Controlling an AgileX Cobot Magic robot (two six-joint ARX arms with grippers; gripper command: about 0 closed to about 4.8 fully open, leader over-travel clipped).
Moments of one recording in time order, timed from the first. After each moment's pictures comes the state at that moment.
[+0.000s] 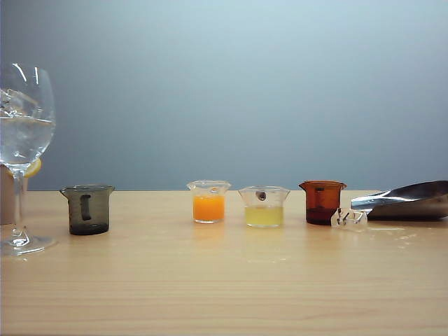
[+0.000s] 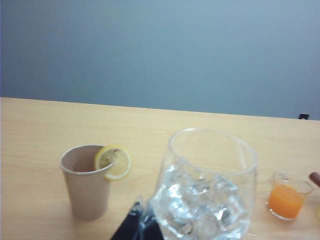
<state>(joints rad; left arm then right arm) -0.08 0.08 0.12 0.06 0.00 -0.06 0.72 0.94 0.75 0.11 0.27 -0.15</state>
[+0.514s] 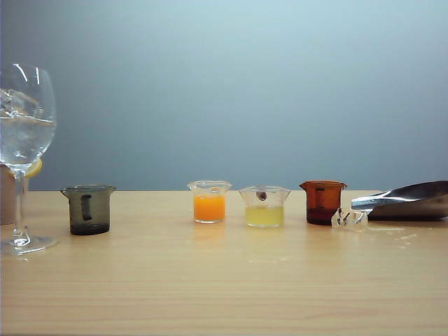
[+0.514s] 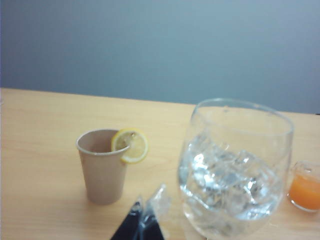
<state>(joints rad) -0.02 0.00 0.01 0.10 0.02 -0.06 0.72 0.94 0.75 0.11 0.27 -0.15</state>
